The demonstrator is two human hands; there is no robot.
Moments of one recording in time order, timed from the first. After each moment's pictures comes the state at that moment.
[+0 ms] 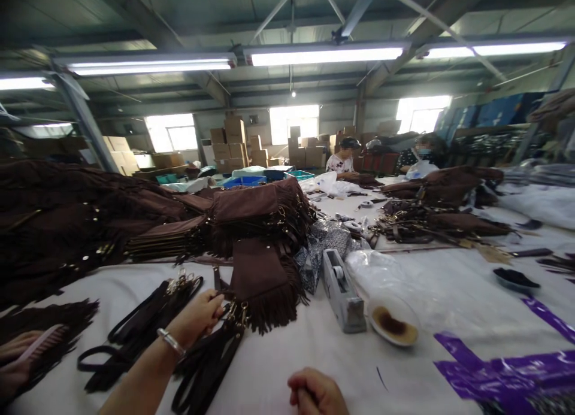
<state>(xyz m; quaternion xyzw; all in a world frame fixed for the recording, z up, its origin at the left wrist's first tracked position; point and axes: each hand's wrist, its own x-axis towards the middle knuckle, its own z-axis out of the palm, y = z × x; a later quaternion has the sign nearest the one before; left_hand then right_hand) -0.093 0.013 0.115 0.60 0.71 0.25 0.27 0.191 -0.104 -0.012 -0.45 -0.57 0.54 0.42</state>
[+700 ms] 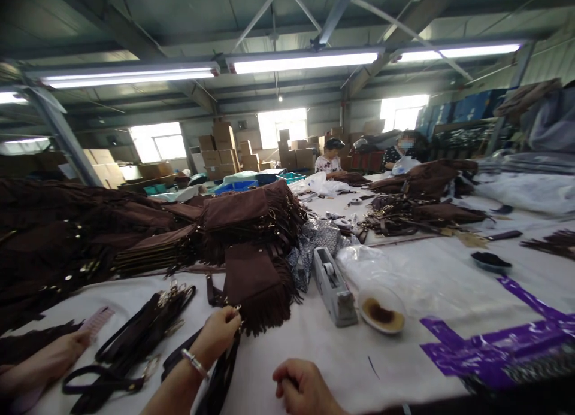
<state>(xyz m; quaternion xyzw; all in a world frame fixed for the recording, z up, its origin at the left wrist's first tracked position) -0.040 0.003 0.087 0.59 0.67 0.31 0.32 0.171 -0.087 -0.003 -0.48 -0.57 0.55 0.38</state>
